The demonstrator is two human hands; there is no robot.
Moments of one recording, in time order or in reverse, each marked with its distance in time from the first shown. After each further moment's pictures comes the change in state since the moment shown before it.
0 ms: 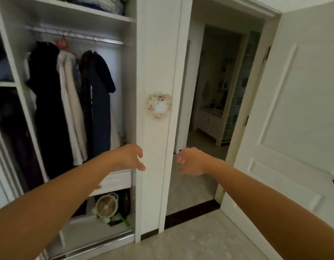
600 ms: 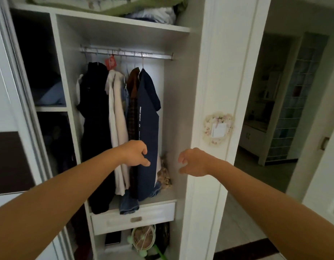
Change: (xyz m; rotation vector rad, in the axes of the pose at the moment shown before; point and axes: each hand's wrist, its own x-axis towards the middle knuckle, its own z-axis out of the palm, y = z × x) left_hand 0.093 -0.221 -0.141 0.002 0.162 -0.121; right_hand 0.266 -0.159 -0.023 -0.030 0.045 -0.186
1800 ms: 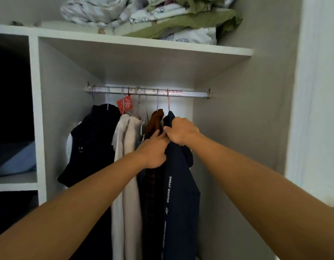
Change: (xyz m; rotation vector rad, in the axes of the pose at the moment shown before) left_hand 0.333 -0.107 -0.169 0.226 0.459 0.269; right_hand 0.435 -0.046 -0.185 0.107 0.556 0.010
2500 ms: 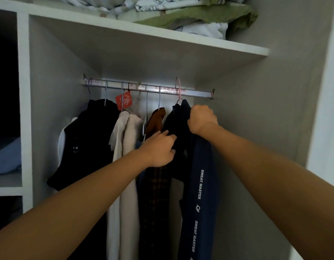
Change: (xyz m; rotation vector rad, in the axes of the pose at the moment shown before) left_hand 0.020 -0.012 0.002 0.017 0.043 0.000; right_hand 0.028 0.019 -0.024 -0.194 0.195 0.089
